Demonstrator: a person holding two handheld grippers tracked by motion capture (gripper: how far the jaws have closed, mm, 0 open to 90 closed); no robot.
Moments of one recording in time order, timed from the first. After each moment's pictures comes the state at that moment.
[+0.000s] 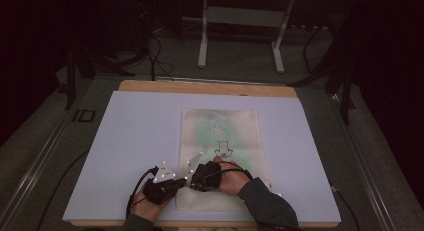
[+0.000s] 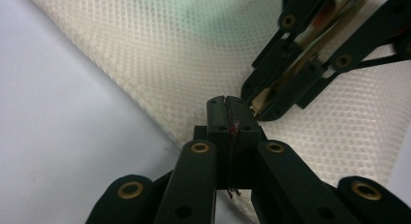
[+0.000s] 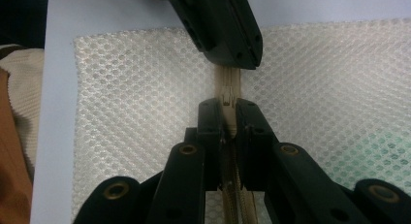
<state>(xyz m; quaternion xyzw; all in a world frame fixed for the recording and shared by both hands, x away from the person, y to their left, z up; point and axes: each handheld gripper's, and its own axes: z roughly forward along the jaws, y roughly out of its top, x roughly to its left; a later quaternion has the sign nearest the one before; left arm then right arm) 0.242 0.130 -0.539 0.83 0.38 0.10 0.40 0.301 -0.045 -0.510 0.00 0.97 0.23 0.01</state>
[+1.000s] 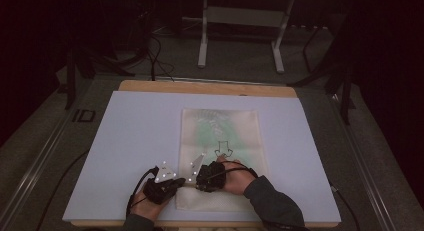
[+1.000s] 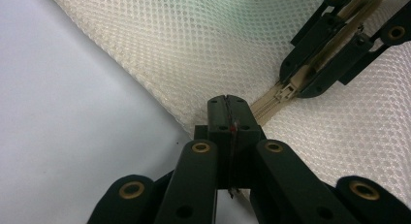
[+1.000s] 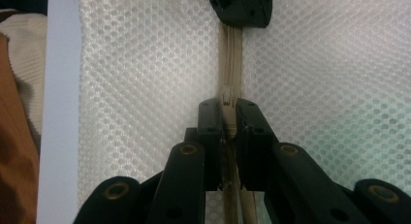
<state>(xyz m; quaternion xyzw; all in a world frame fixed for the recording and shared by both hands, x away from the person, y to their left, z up) 0.242 0.129 -0.540 0.83 0.38 0.12 0.39 0.299 -0.055 -0.504 -0.02 0.98 0.19 0.02</state>
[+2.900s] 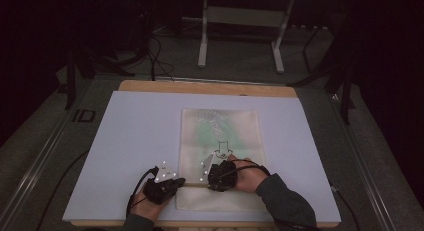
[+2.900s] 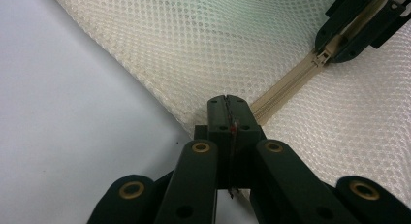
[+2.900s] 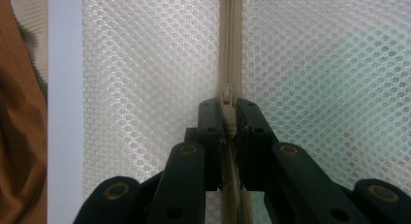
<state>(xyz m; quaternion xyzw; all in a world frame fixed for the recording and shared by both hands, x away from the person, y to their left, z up) 0.242 0.129 -0.541 0.83 0.39 0.12 0.39 0.302 -0.084 -0.497 -0.02 0.99 0.15 0.01</state>
